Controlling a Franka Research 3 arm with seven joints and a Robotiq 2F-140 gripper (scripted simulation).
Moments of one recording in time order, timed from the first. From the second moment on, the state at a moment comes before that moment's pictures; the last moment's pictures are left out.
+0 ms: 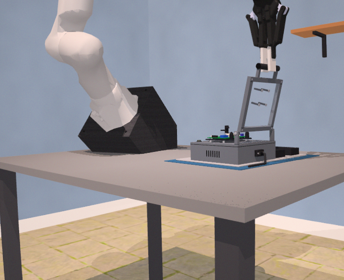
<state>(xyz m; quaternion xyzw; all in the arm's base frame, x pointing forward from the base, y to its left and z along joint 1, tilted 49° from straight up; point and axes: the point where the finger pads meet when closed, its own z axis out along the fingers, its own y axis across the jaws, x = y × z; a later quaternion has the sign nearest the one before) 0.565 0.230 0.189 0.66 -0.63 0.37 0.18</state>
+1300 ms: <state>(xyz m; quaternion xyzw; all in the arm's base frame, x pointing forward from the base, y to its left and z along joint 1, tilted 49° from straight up) 0.557 0.230 0.189 0.66 -0.63 0.38 0.17</state>
